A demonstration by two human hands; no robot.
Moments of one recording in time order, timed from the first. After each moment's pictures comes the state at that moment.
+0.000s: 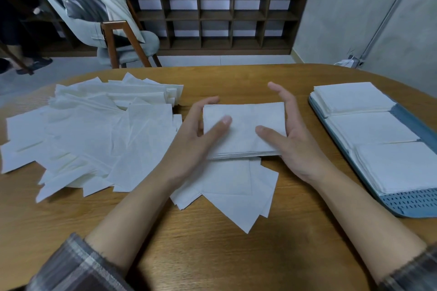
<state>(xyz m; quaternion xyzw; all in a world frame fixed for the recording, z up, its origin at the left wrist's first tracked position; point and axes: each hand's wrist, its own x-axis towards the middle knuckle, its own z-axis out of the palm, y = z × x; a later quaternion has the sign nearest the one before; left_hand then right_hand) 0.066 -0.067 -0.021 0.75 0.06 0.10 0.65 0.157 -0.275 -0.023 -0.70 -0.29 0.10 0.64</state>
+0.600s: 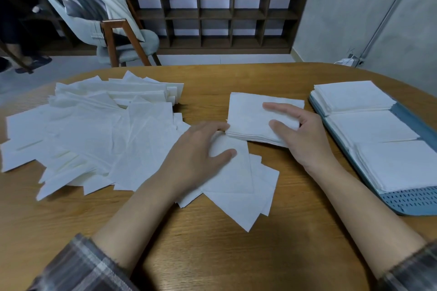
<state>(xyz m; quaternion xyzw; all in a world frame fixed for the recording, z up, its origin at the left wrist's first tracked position) 0.067 -0.059 -0.042 0.94 0.02 0.10 0.32 0.170 -0.282 -0.030 -0.78 -0.21 -0.02 0.58</state>
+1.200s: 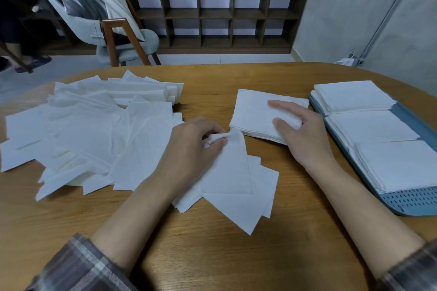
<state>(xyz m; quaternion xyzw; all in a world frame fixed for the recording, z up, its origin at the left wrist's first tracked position) 0.070 -0.057 -0.037 0.92 0.00 0.21 0.34 0.178 -0.283 -0.038 -0.81 -0.19 -0.05 0.55</state>
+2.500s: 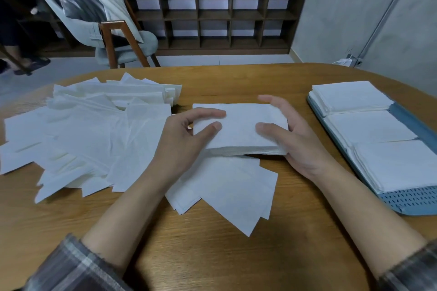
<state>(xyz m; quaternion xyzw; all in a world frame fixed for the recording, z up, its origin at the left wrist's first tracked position) 0.065 -0.057 -0.020 0.80 0.04 0.21 0.55 0.162 -0.280 -0.022 -0.70 -0.23 0.15 0.66</state>
